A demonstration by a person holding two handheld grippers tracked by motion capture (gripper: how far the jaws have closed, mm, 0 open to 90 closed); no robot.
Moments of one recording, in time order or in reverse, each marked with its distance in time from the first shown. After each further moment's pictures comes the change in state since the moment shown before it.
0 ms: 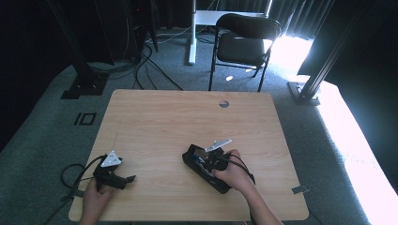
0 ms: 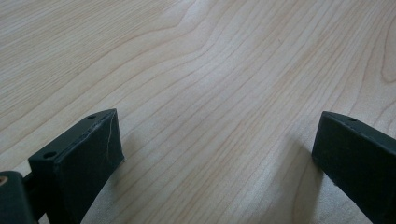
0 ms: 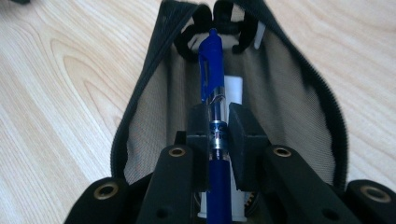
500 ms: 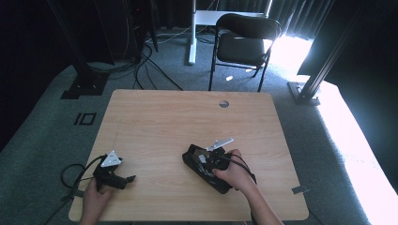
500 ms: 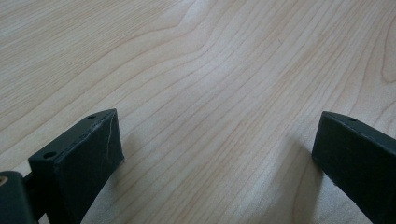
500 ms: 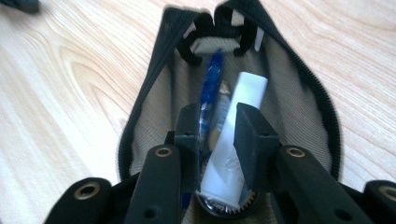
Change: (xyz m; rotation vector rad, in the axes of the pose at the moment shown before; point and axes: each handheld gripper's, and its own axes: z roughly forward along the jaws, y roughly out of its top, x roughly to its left) left arm 0.000 0.000 0.000 0.000 0.001 -0.001; right arm -0.001 0.001 -0.006 -0.024 0.023 0.029
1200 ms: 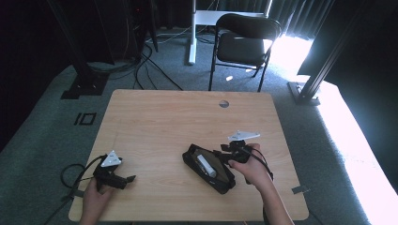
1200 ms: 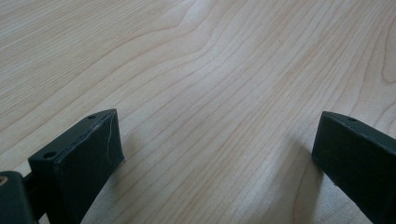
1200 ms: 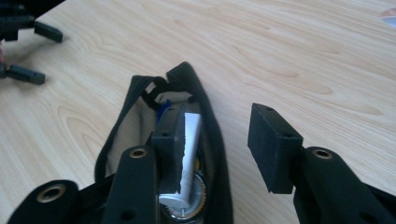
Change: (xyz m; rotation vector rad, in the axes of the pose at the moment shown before) left arm 0.000 0.000 0.000 0.000 0.000 0.000; right arm -0.033 -0.004 -0.053 -0.215 -0.056 0.084
